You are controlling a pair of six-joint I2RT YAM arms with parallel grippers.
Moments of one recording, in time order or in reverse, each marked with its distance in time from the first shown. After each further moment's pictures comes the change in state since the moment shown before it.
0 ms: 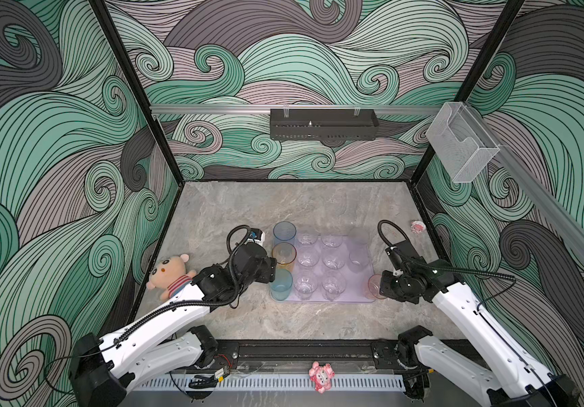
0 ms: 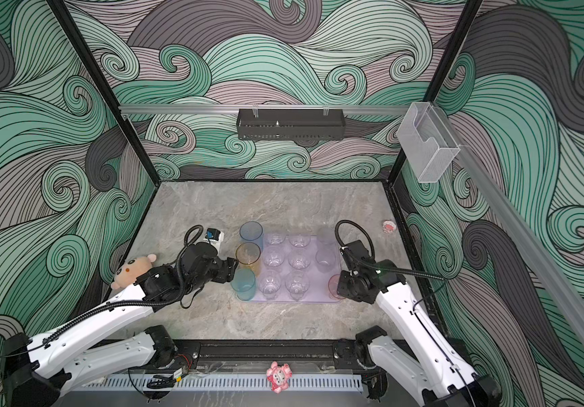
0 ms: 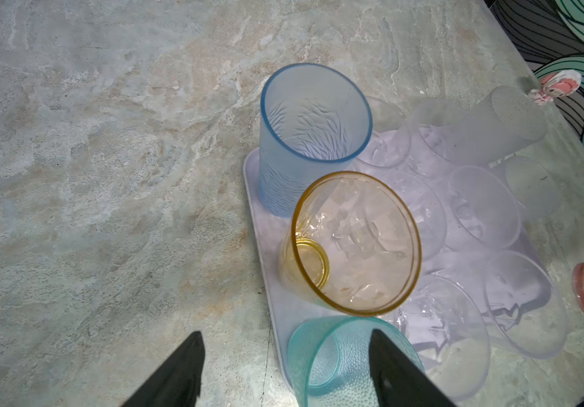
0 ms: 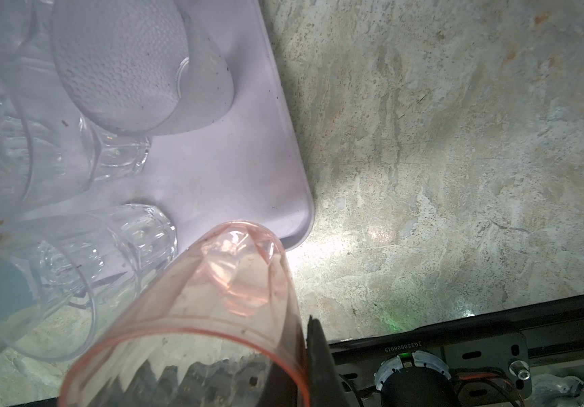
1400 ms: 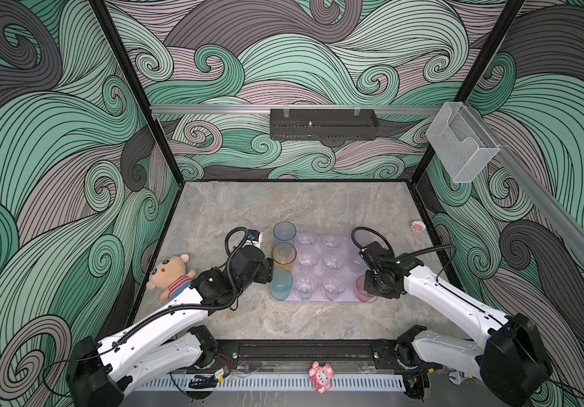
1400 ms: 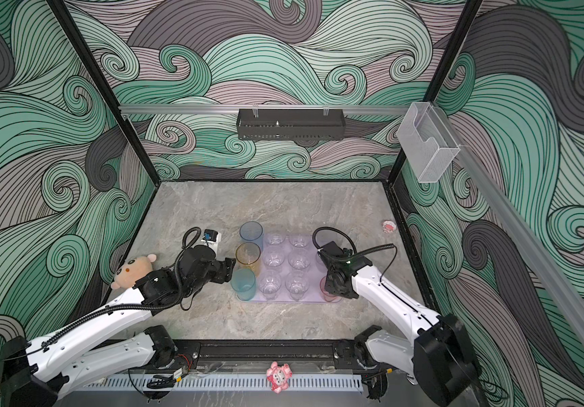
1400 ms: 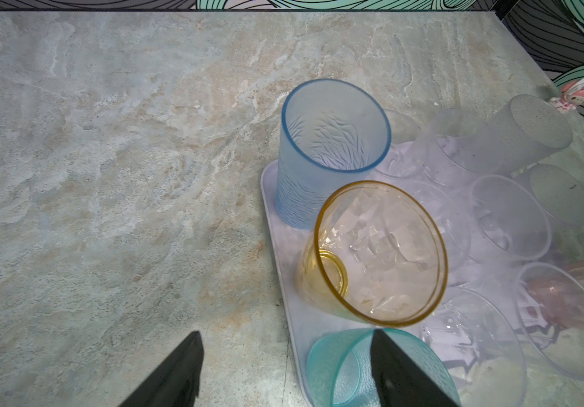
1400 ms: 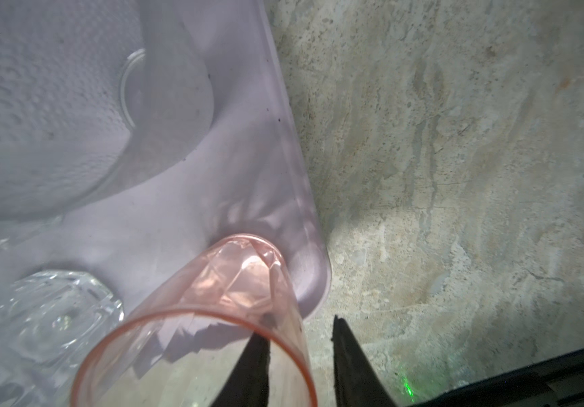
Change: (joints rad) left arm 0.000 -0.040 -0.048 0.042 -0.081 0.037; right arm 0.144 0.238 -0.062 0.211 0.143 0.087
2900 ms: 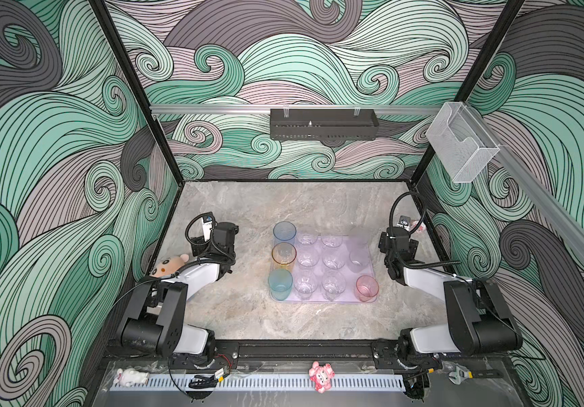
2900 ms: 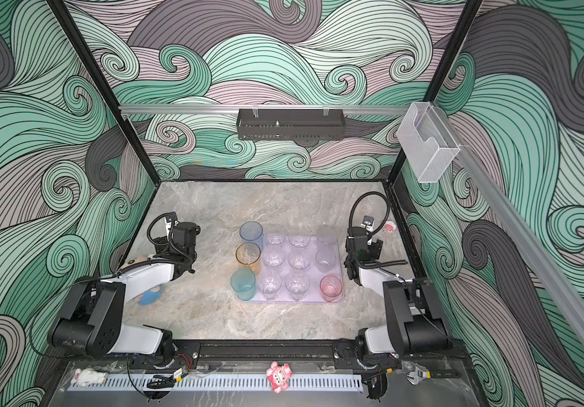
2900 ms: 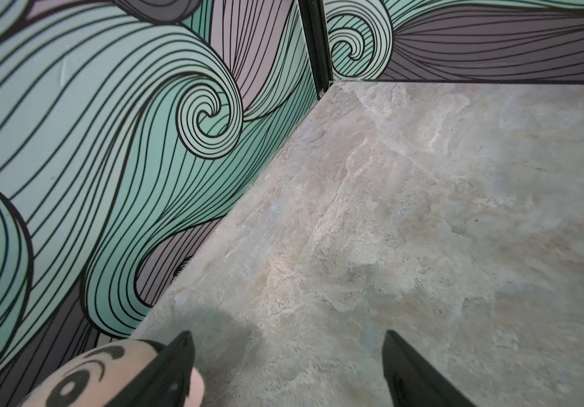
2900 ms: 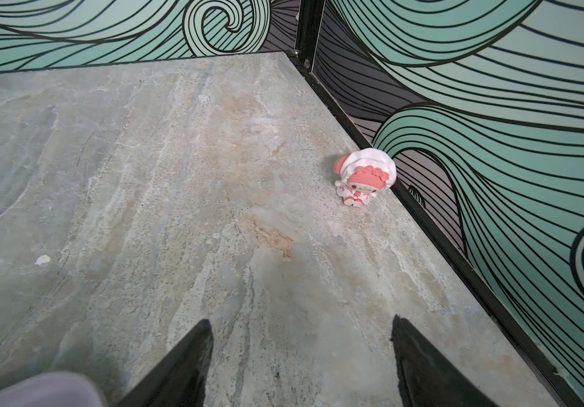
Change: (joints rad) left arm 0.613 0.495 -0.131 0.719 -0.483 0.264; right arm -0.409 0.286 -0.241 1.362 0.357 -0.587
